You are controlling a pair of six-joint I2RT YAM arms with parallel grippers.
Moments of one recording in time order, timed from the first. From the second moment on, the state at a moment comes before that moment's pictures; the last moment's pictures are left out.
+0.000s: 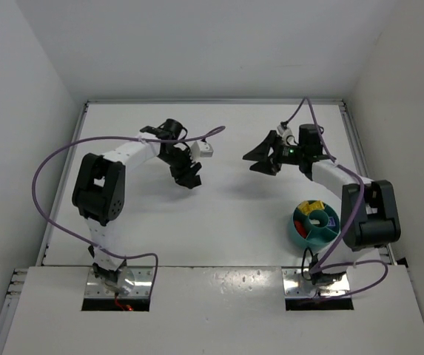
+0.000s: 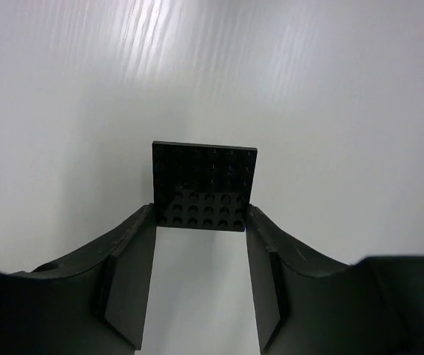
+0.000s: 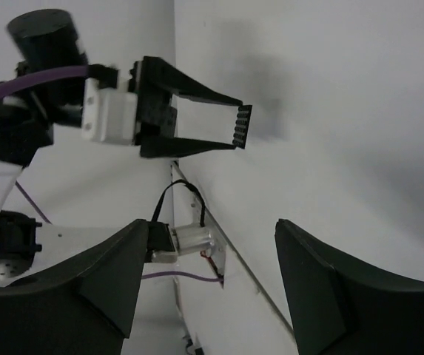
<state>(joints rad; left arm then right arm) -0.33 1.93 1.42 -0.81 0.57 0.78 0.08 1.59 0.87 0.10 -0.96 0.81</state>
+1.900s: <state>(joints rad) -0.51 1.69 1.49 -0.77 0.70 0.57 0.06 1.51 1.32 -0.59 -0.85 0.08</state>
